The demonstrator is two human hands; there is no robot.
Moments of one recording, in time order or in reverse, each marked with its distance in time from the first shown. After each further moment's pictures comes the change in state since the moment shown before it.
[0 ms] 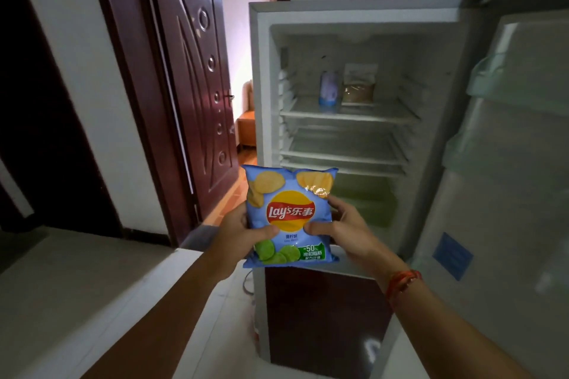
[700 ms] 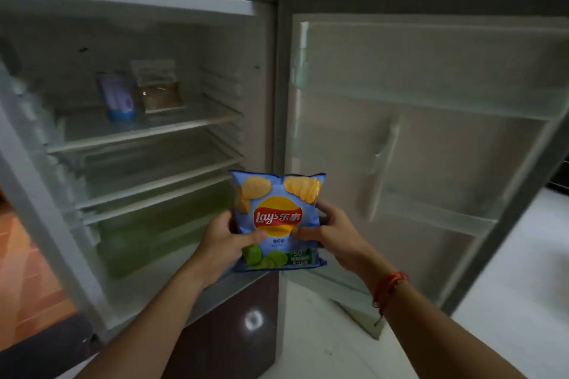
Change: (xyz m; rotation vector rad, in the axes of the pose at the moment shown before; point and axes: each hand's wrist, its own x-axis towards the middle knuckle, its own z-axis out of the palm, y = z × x) left_hand 0.157 -0.040 0.148 -0.148 -0.730 -0.107; right_hand -0.054 -0.001 -0.093 -0.072 0.817 -0.025
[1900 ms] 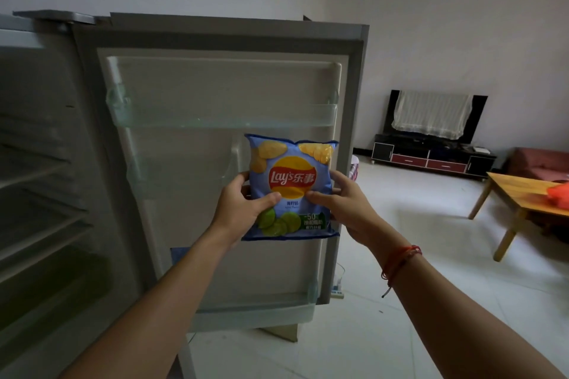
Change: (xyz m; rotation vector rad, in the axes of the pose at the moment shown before) left_hand 0.024 0.084 0.247 0.010 -0.454 0.276; right_hand -0.135 -0.089 -0.183 -0.108 0.560 -0.138
